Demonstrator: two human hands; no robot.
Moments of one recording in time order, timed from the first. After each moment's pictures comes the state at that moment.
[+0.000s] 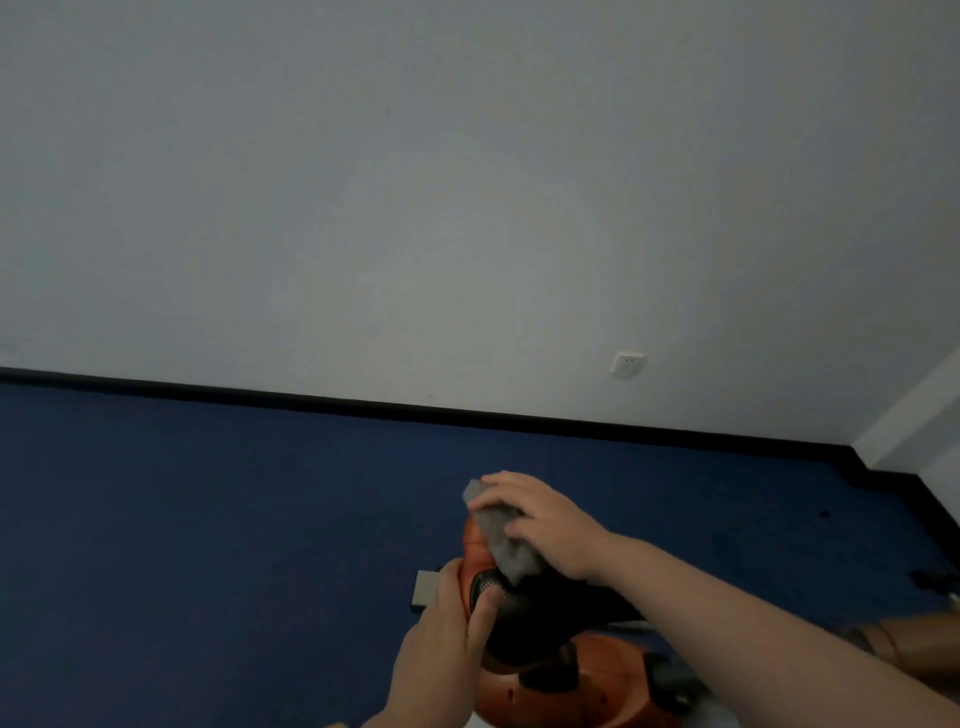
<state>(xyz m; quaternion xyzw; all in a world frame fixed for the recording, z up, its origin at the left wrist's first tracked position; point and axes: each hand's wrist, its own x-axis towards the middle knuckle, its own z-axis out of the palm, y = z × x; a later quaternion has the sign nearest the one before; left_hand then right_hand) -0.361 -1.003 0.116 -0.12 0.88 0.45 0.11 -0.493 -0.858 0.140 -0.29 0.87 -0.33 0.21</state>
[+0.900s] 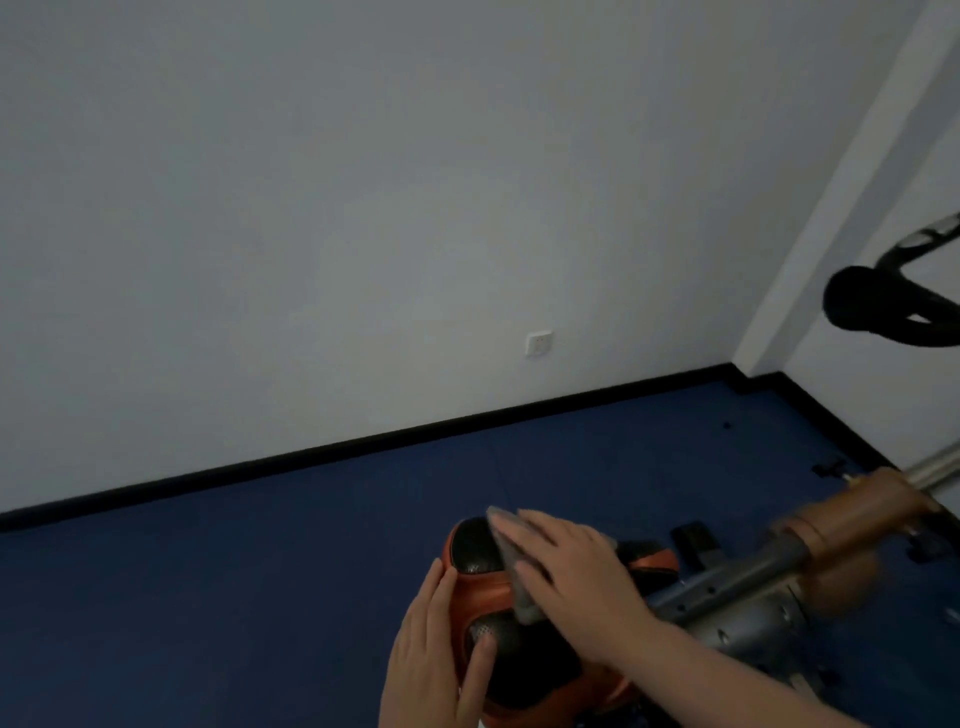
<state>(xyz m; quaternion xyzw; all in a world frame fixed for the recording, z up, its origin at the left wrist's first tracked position) -0.385 -1.034 0.115 0.11 0.93 0.34 0.03 -0.427 -0.840 0.126 -0.09 0.98 -0.20 0.03</state>
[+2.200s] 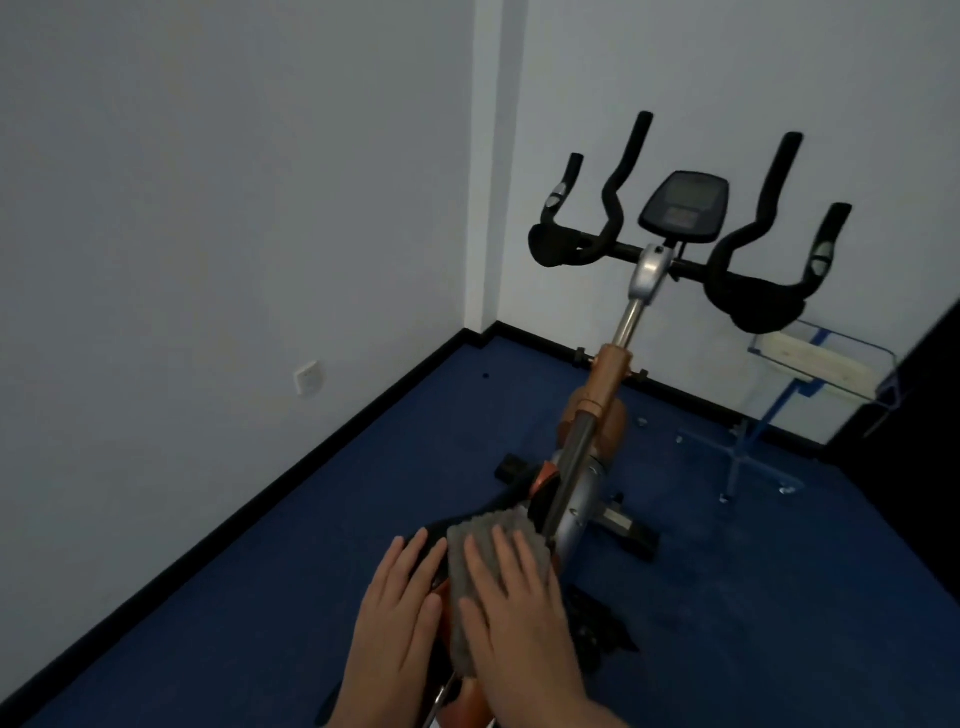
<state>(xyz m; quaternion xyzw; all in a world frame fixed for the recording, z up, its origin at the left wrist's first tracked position) -0.500 -1.071 0.094 0.48 0.78 0.38 0.11 -0.383 -0.976 0.113 0.36 0.91 -0.18 -0.05</state>
